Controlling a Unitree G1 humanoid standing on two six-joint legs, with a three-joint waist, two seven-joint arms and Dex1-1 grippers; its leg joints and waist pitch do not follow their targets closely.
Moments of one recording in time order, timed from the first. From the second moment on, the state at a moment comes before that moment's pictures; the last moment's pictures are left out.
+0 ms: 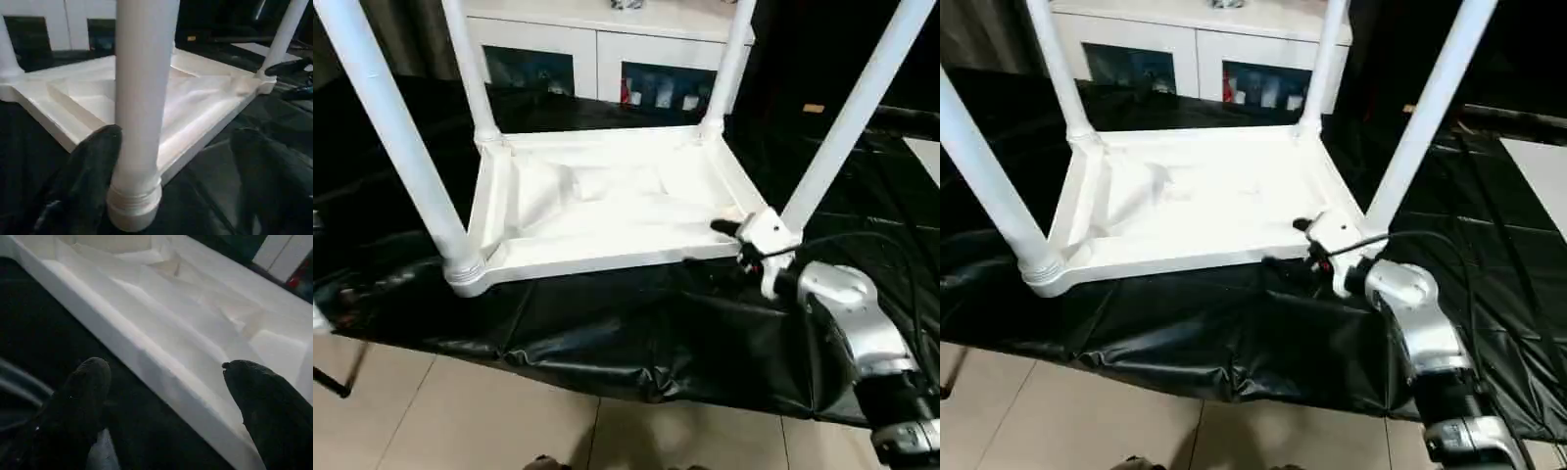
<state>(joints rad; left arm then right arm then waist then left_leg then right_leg) -0.10 0.83 0.42 0.31 -0.61 0.25 -1.19 -0.39 -0.41 0.10 0.33 0.08 0.04 0.81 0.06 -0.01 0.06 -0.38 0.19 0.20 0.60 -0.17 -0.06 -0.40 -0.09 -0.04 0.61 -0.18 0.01</state>
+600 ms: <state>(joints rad) -0.49 0.61 0.20 0.57 -0.44 0.10 -1.16 -0.34 -0.36 0.19 0.24 0.09 0.07 0.86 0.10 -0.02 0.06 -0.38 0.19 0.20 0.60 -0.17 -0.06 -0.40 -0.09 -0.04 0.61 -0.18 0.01</state>
